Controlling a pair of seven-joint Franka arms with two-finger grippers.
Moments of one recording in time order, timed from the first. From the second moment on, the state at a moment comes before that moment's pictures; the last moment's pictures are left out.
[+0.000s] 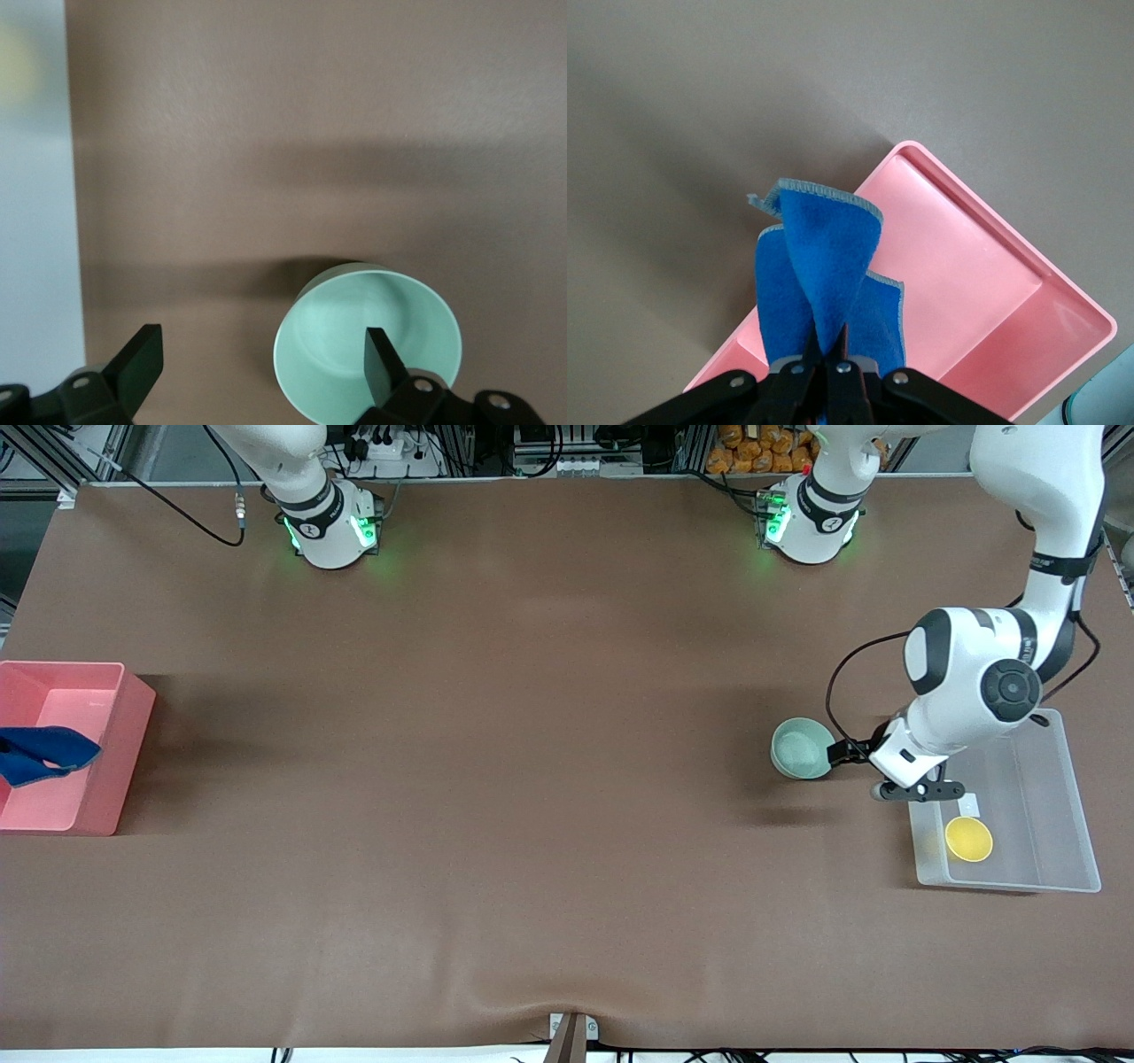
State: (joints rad) left arm 0.00 0.29 -0.06 -2.13 -0.02 2.37 -0.05; right arm -0.49 0.45 -0.05 -1.50 -0.05 1.87 -1.22
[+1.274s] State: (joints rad) left arm 0.00 0.34 -0.08 -2.22 -0.02 2.60 -0.13; right arm -0.57 0.55 -0.05 -1.50 -0.02 2.04 -1.33
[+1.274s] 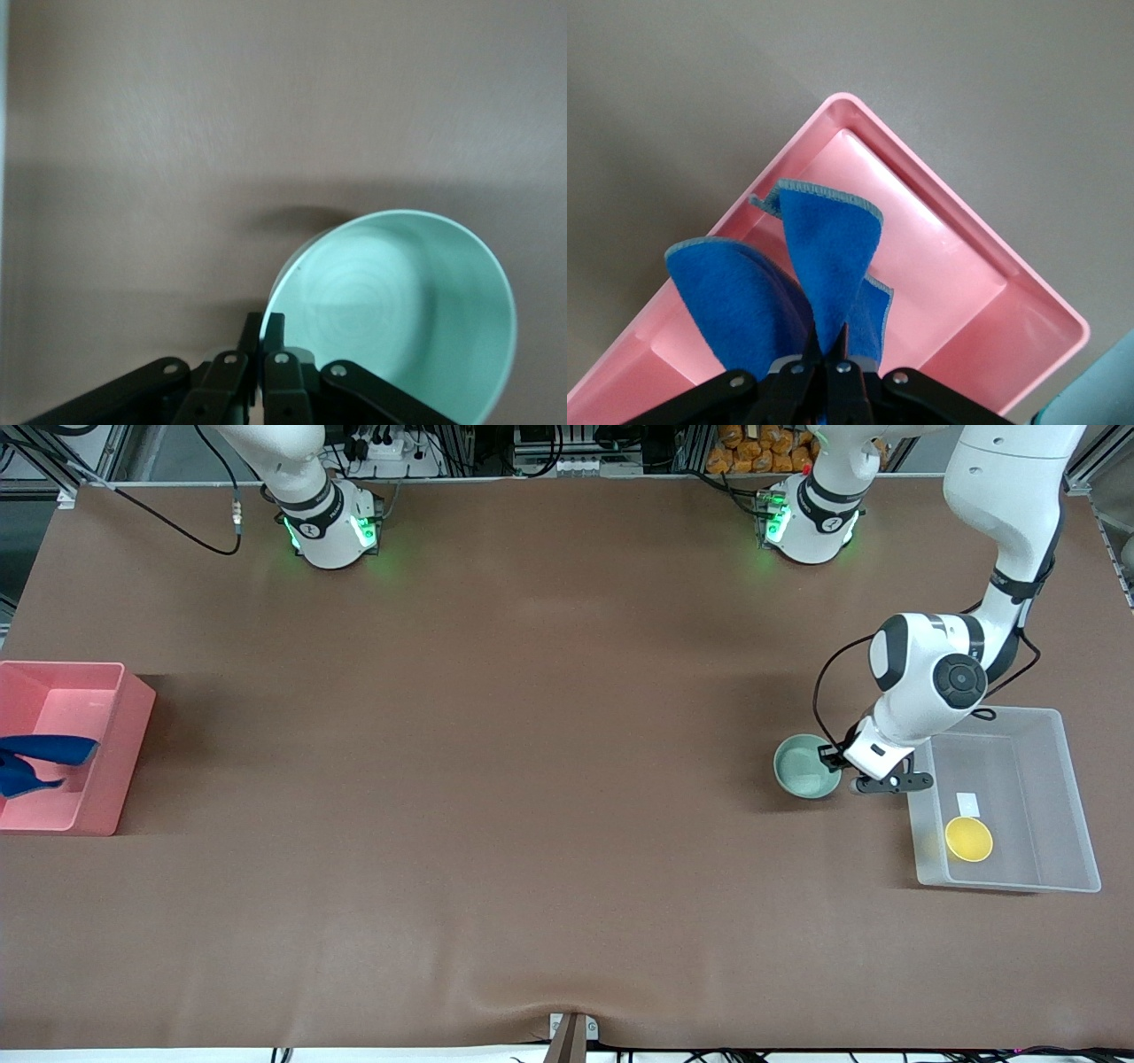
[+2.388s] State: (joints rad) left arm 0.13 0.30 0.19 -1.76 -0.02 1.92 0.33; right arm -0.62 0.65 -0.05 -1.50 0.08 2.06 -1.38
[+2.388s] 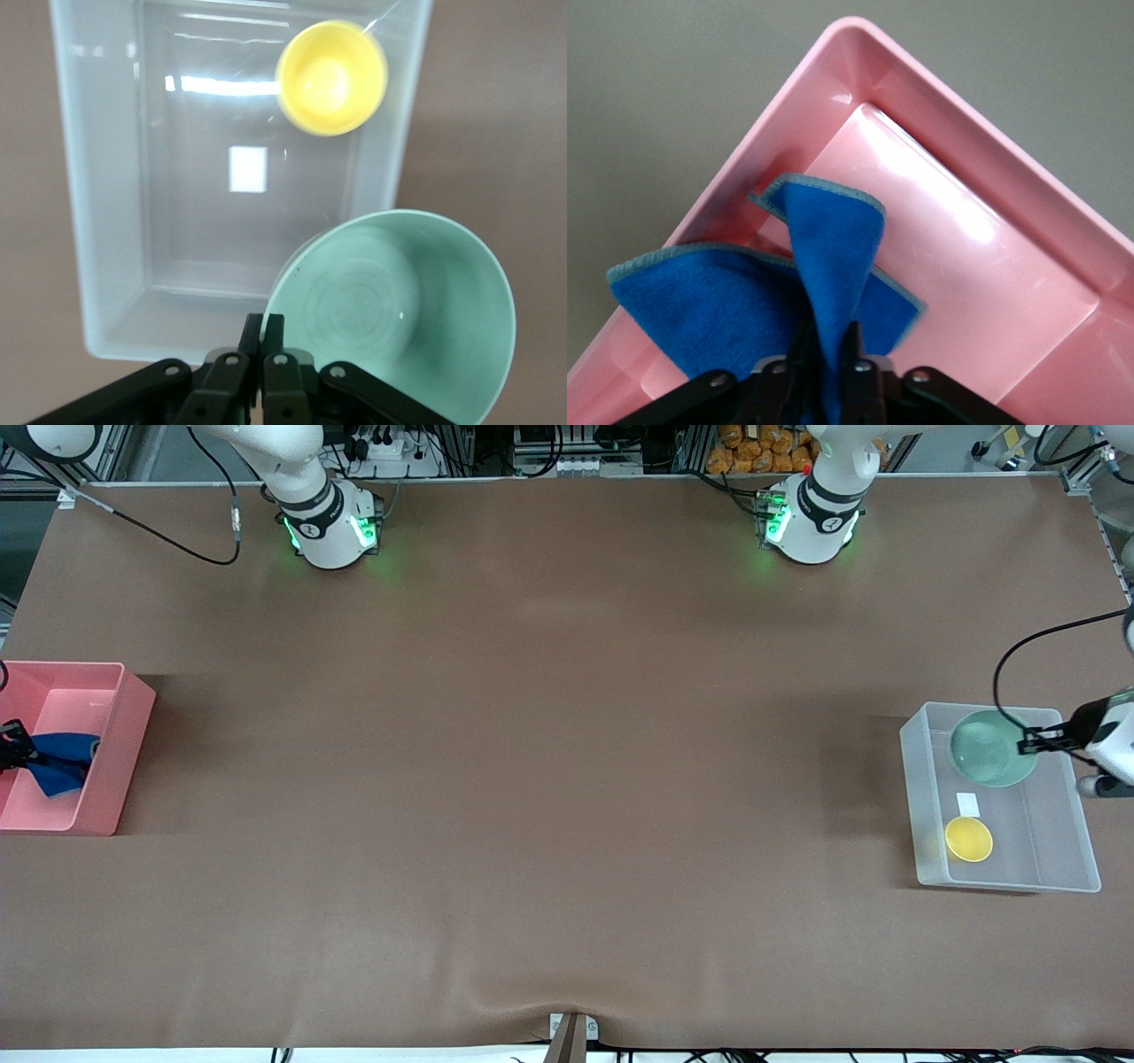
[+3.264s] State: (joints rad) left arm 0.25 0.45 0.19 -1.89 -0.02 2.27 0.49; right arm -0.60 0.63 -0.03 -1.43 0.25 1.88 -1.15
